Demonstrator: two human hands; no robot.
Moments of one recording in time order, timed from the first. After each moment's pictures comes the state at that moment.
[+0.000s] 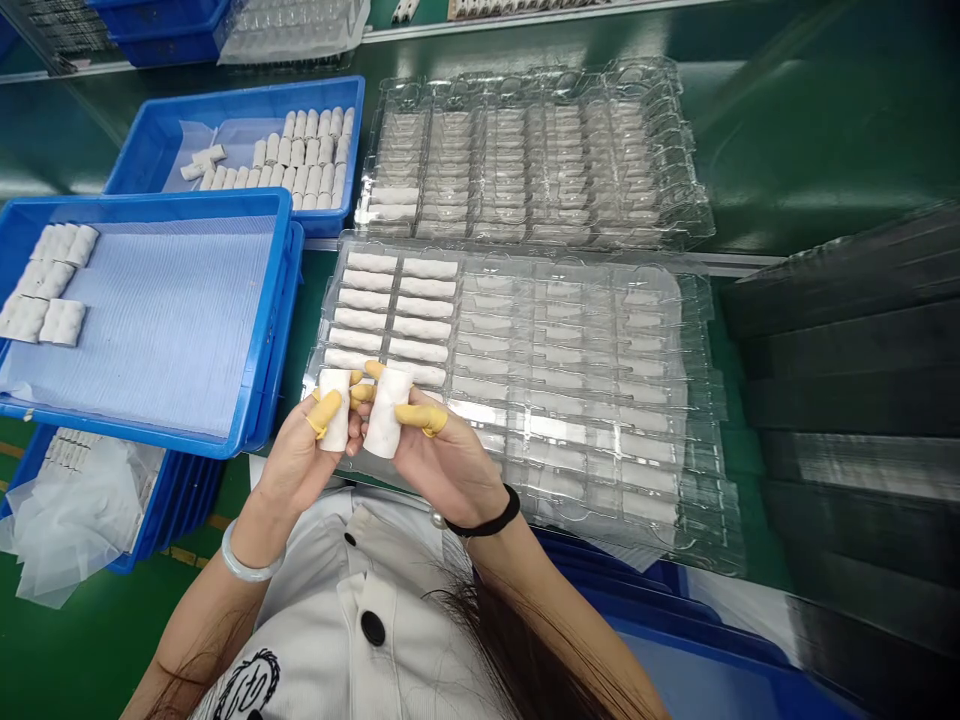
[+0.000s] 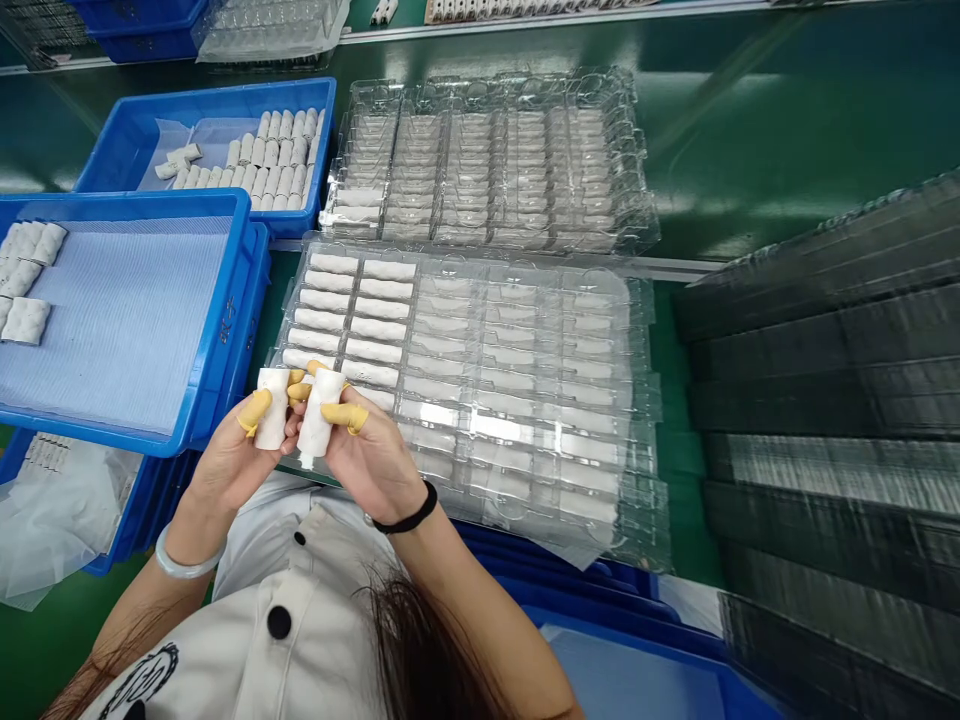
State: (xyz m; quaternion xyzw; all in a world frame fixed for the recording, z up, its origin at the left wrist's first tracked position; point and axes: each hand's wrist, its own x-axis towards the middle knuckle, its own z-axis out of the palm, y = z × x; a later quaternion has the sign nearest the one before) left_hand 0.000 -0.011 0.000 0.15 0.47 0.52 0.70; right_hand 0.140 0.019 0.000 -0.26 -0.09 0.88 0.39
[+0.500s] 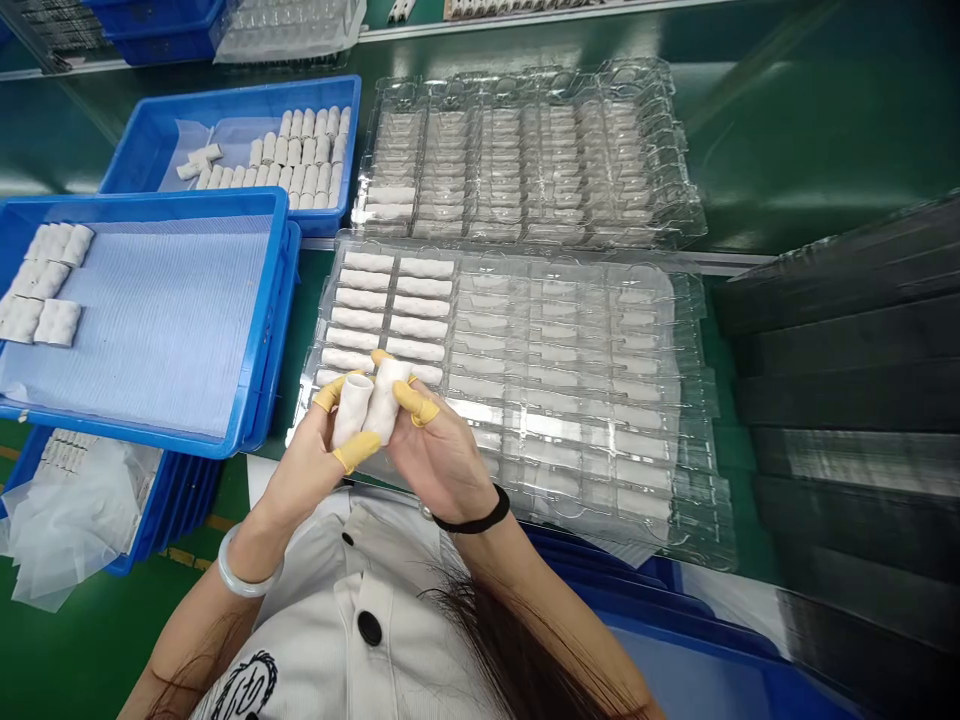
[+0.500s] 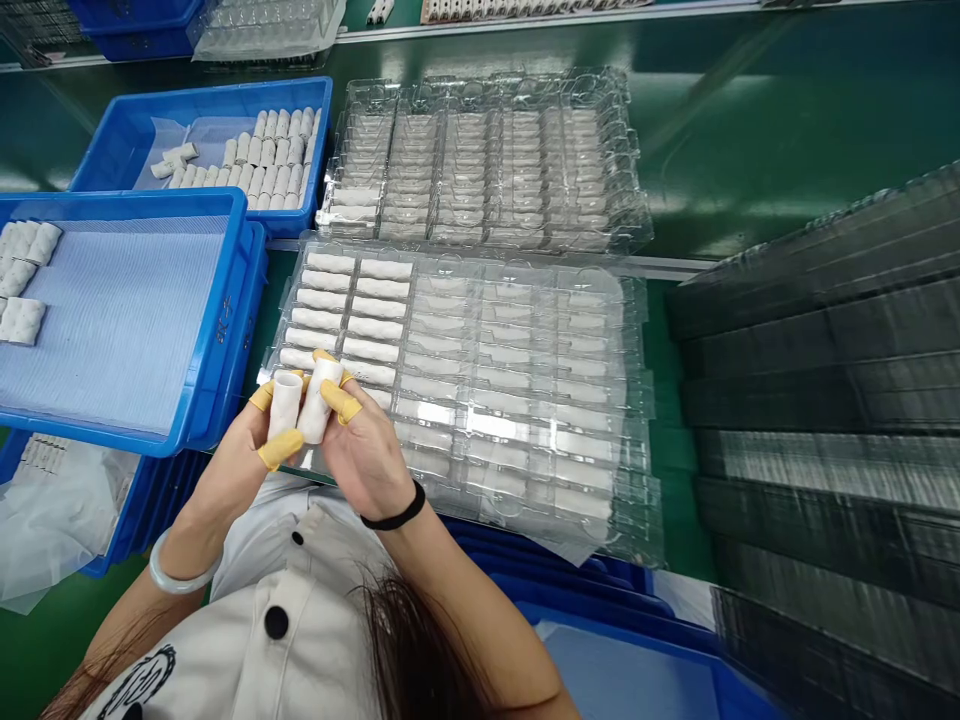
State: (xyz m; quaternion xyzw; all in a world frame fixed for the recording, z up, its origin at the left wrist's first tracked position) left_hand 0.006 -0.022 0.002 0.33 0.54 0.46 0.62; right_hand 0.132 0.017 0.006 -0.32 -0.11 0.82 0.45
